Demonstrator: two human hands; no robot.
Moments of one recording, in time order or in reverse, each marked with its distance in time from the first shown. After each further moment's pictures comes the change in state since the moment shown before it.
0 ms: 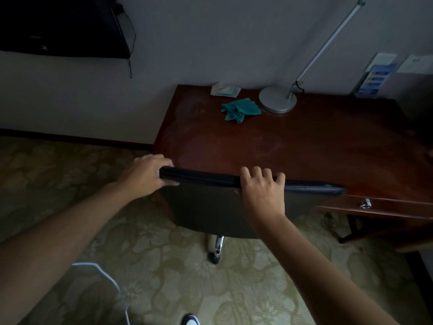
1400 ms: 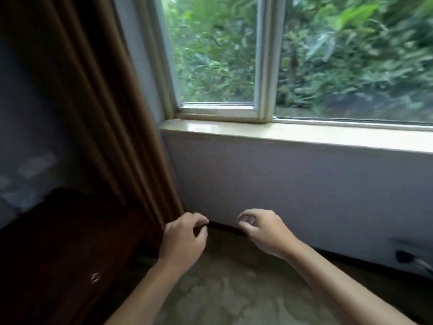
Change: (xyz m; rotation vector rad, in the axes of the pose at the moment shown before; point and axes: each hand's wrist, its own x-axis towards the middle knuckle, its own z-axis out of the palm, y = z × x) left_hand -0.128 0.776 0.216 -0.290 -0.286 0.996; right_hand -0.549 0.467 -0.112 0.602 0.338 1.184
